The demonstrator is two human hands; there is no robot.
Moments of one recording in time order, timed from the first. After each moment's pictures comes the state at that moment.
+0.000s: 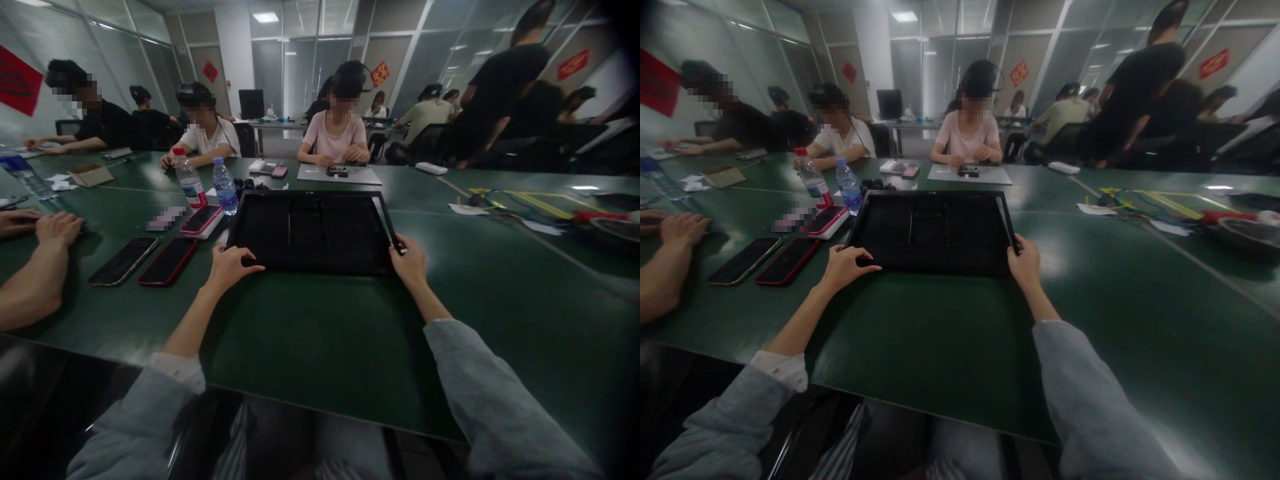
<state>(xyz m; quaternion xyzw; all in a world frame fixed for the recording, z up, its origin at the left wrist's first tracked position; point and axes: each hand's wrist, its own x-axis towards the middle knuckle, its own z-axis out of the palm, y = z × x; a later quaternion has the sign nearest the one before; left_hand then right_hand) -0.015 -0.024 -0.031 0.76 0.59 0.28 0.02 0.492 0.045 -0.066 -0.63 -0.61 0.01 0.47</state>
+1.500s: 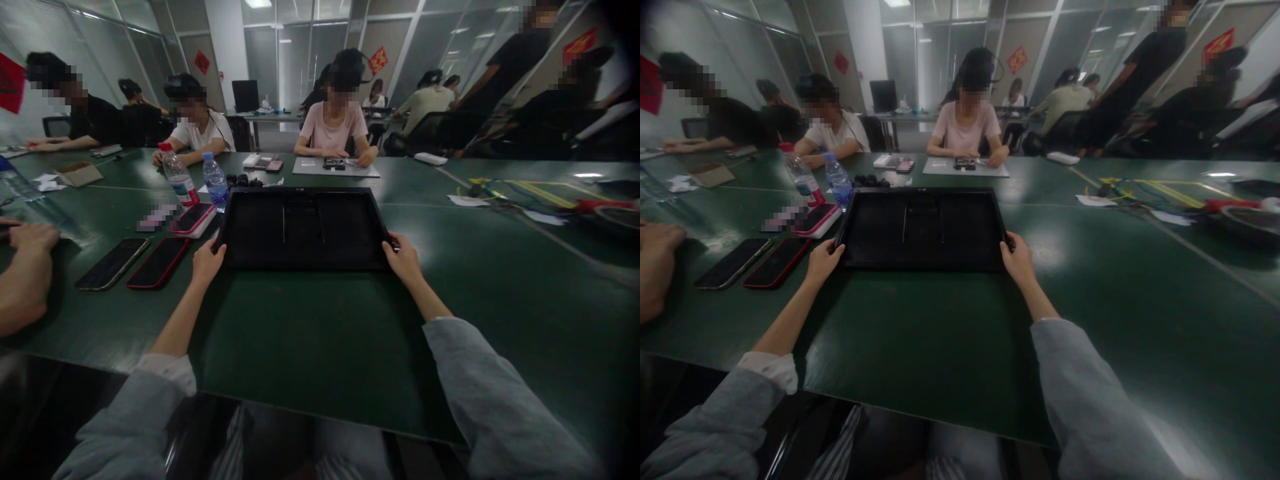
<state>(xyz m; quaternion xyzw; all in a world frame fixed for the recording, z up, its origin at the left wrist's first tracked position) -0.047 0.005 -0.048 0.55 0.76 0.34 0.08 0.493 0.055 -0.083 -0.61 -0.61 0.10 0.49</state>
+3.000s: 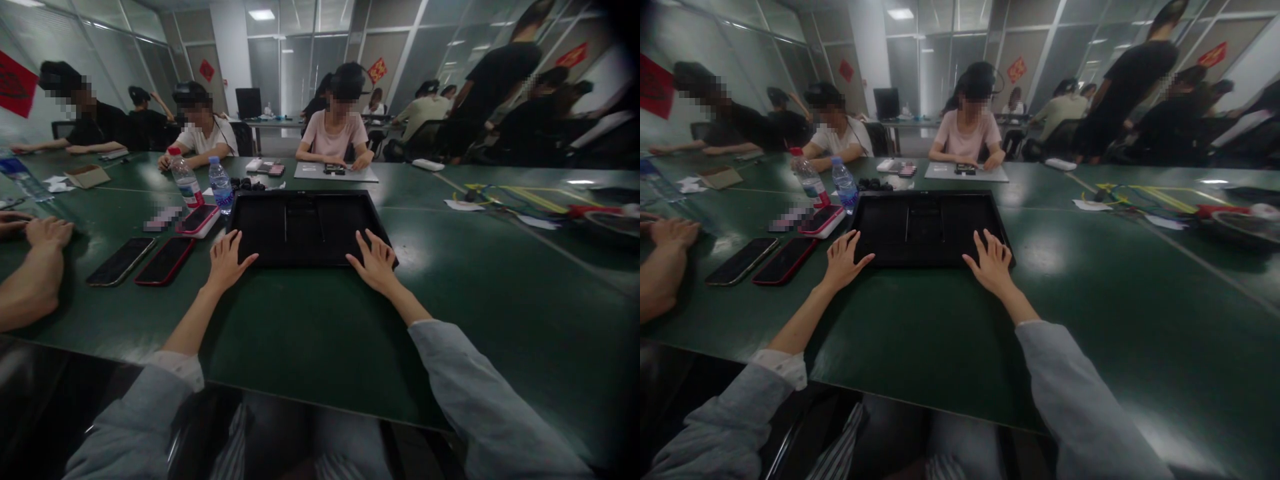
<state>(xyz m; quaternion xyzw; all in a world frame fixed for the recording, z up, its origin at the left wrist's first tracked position) -0.002 -0.028 -0.042 0.70 0.66 0.26 -0.06 0.423 0.004 -0.064 -0.60 -0.75 -0.07 0.25</state>
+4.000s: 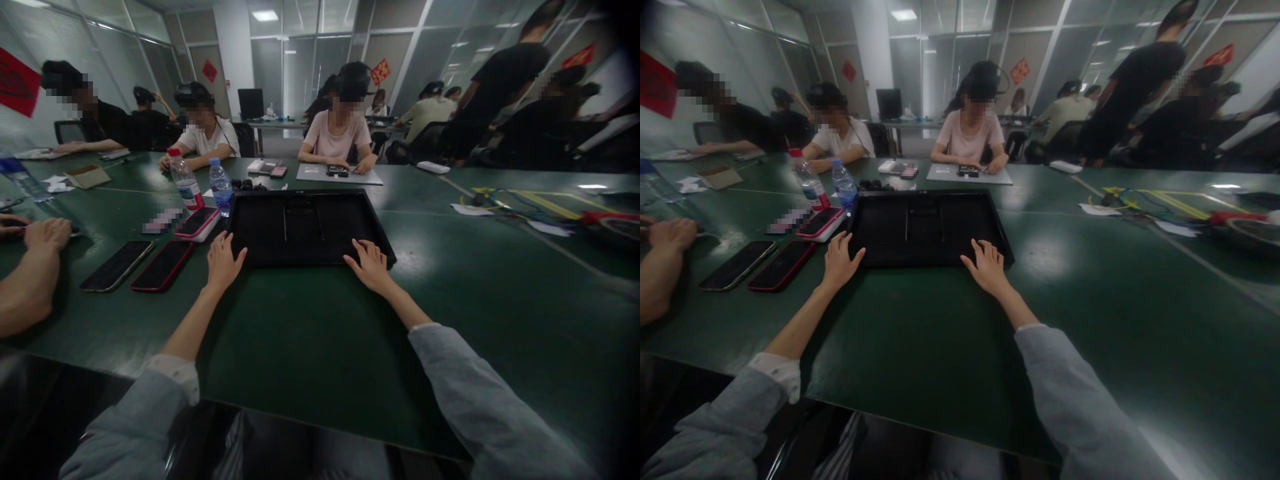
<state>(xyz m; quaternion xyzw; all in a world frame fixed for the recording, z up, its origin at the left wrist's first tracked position) -0.014 -0.001 -0.050 0.64 0.70 0.32 -0.03 0.412 0.032 -0.073 -0.61 -0.76 -0.01 0.24</state>
